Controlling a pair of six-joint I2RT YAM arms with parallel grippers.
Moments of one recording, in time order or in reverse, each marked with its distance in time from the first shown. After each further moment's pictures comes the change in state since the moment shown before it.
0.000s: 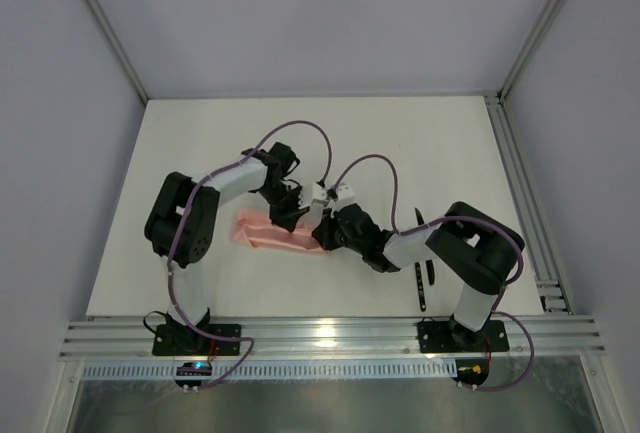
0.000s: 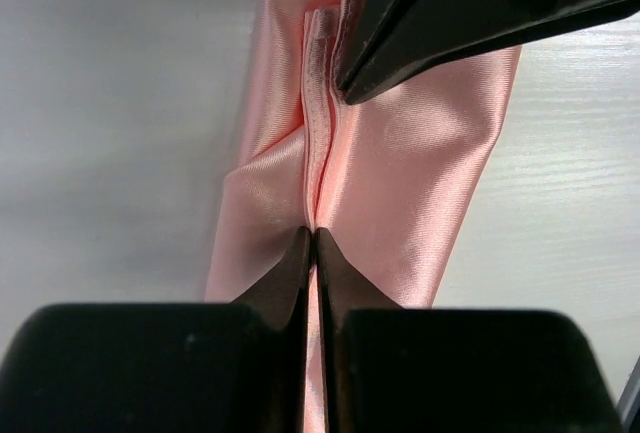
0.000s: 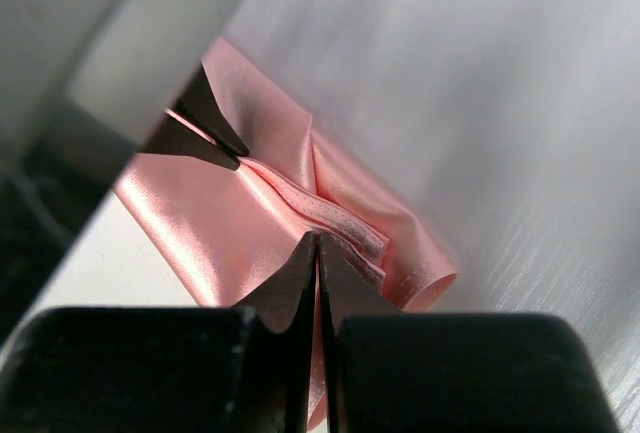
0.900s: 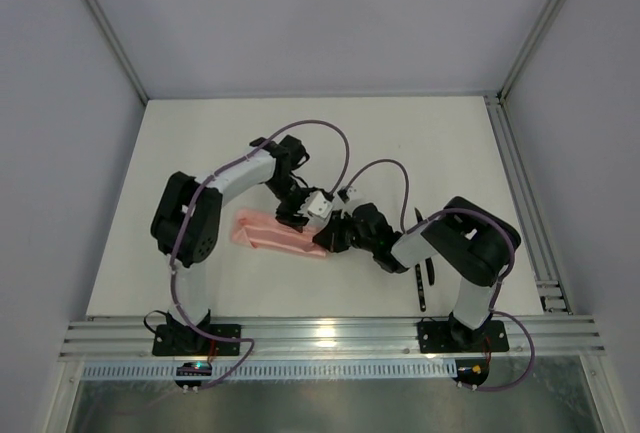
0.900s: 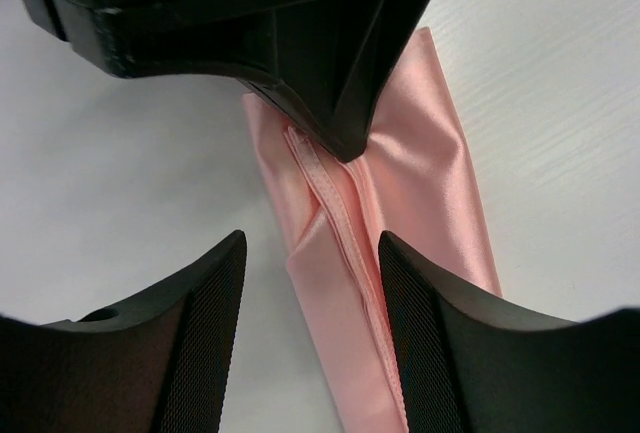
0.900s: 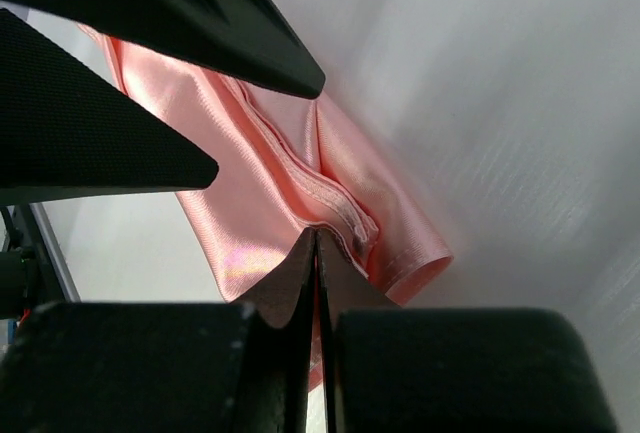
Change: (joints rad) left arm -0.045 0.022 0.158 -0.203 0.134 0.605; right arm -0.097 0.044 -0.084 0.186 -0.257 0.107
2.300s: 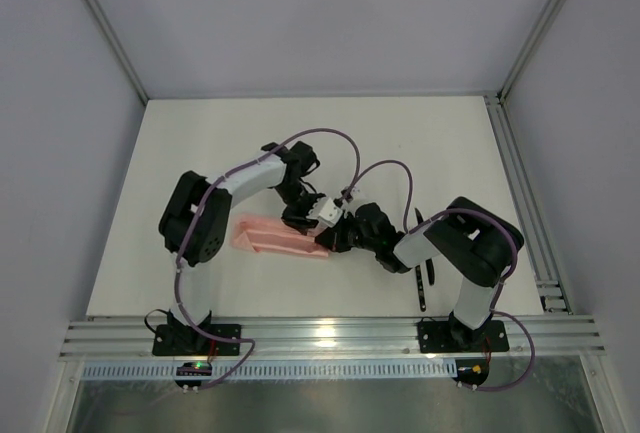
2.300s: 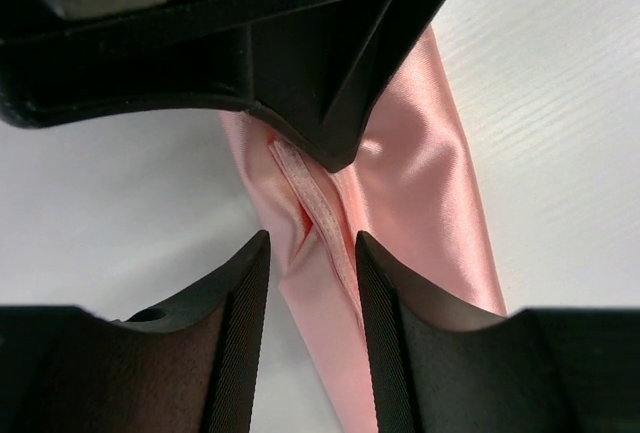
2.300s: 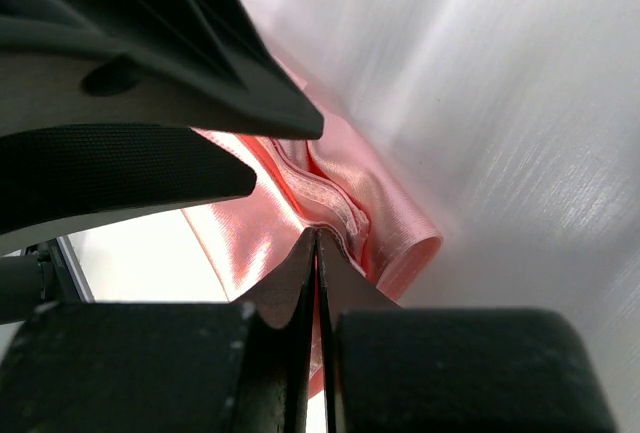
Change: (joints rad) left arm -0.060 0.042 -0.002 0.039 -0.101 -0.117; right arm -0.019 -0.016 -0.023 0.003 -0.019 0.050
